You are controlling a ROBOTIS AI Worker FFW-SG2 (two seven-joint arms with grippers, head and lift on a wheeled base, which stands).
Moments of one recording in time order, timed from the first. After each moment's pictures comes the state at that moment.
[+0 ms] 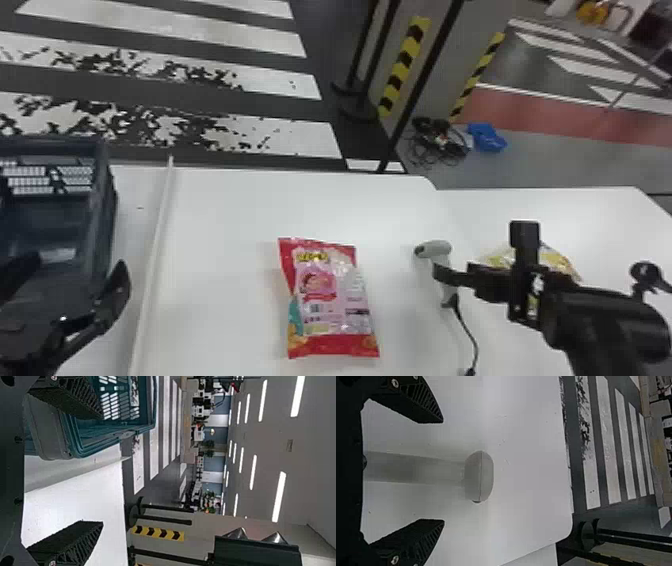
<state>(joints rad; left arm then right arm) 0.44 0.18 -0.10 -1.93 0.16 0.03 -0.11 0.01 -0.45 -0.40 -1.41 -0.14 0.73 0.61</state>
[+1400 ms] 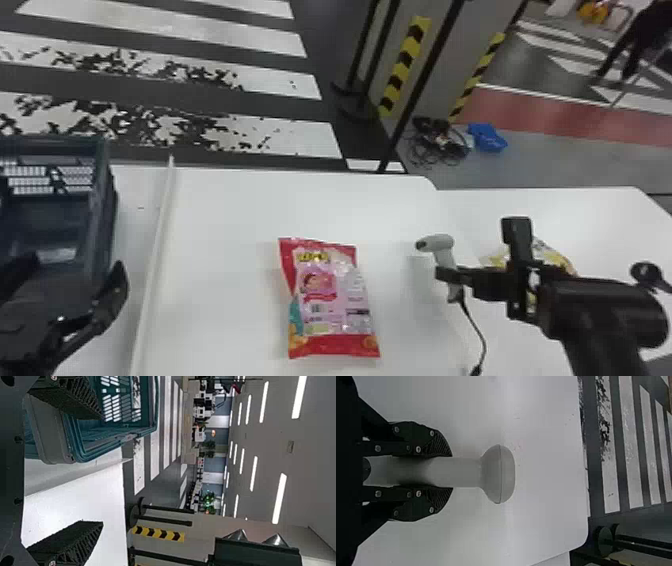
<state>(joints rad) 0.44 0.19 -0.10 -1.92 0.17 0.02 -0.11 0.00 -0.45 -0.37 -1.47 -0.08 0.85 0.62</state>
